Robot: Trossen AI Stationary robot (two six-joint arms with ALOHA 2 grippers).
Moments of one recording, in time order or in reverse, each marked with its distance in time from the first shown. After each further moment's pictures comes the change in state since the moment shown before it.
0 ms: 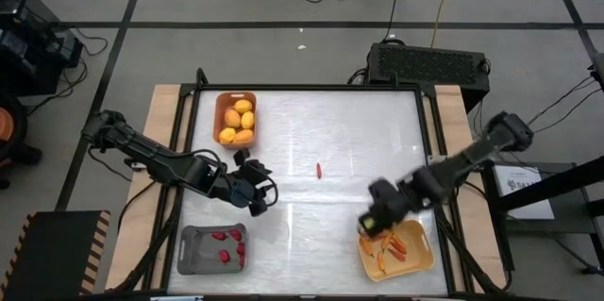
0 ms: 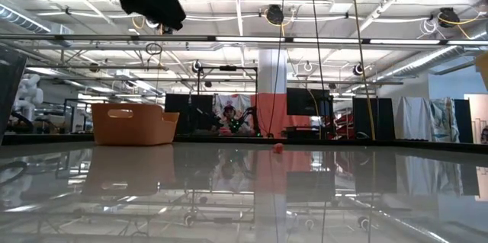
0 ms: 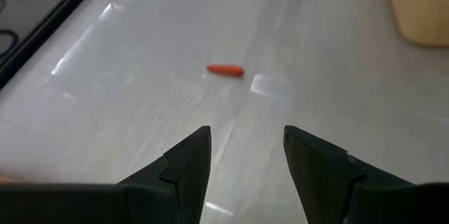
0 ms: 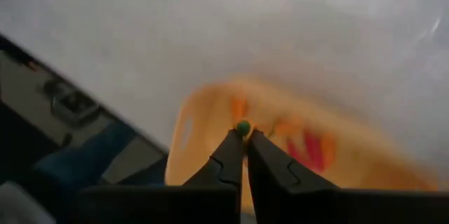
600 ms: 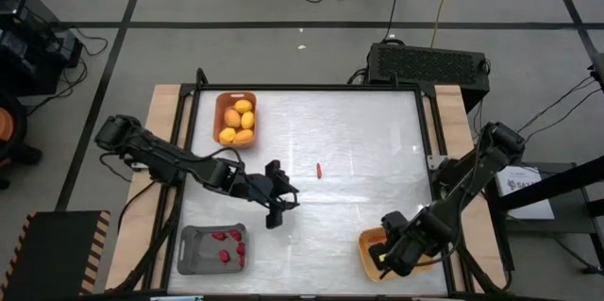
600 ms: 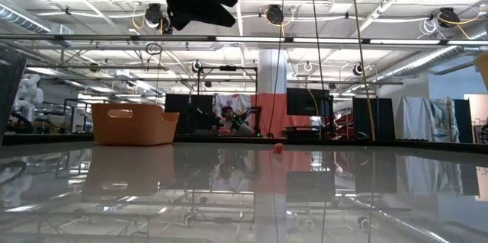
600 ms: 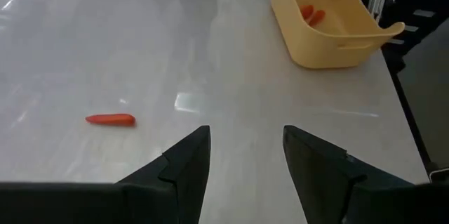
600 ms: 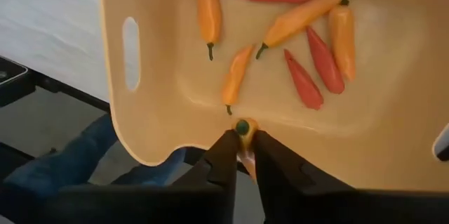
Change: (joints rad) left arm 0.080 0.162 0.001 0.407 0.343 0.174; right arm 0.297 0.153 0.000 0.087 0.012 0.432
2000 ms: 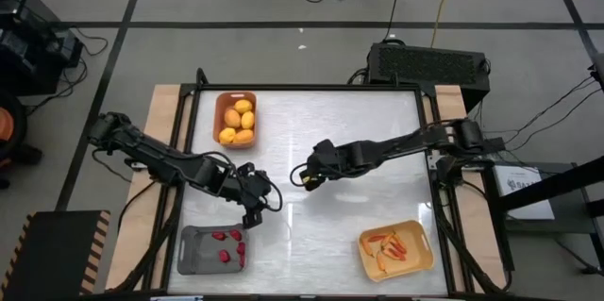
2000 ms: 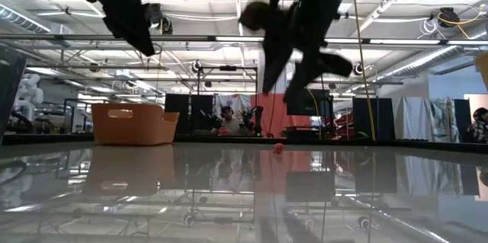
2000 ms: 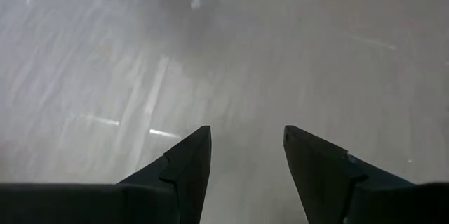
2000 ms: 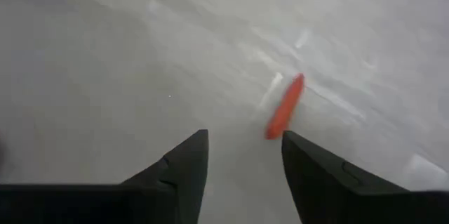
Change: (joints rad) left arm -0.045 -0.103 0.000 -0.476 0.065 -0.239; right arm -0.721 0.248 0.127 0.275 0.329 -0.920
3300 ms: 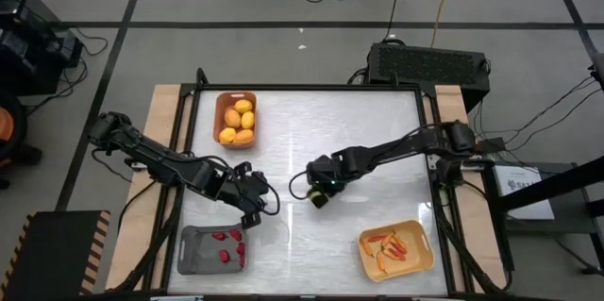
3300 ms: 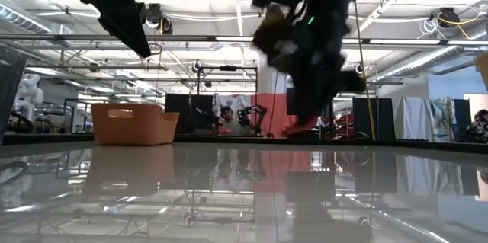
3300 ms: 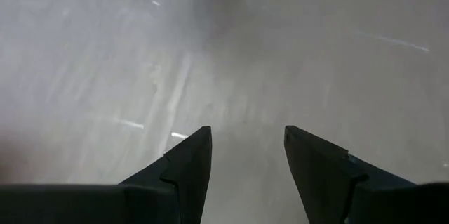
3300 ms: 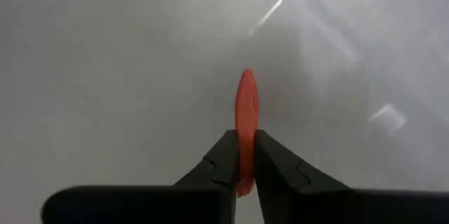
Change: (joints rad) left arm -0.035 0.000 0.000 -0.043 -0.095 -0.016; right arm 0.019 0.083 0.000 -0.095 -0.279 -0.141
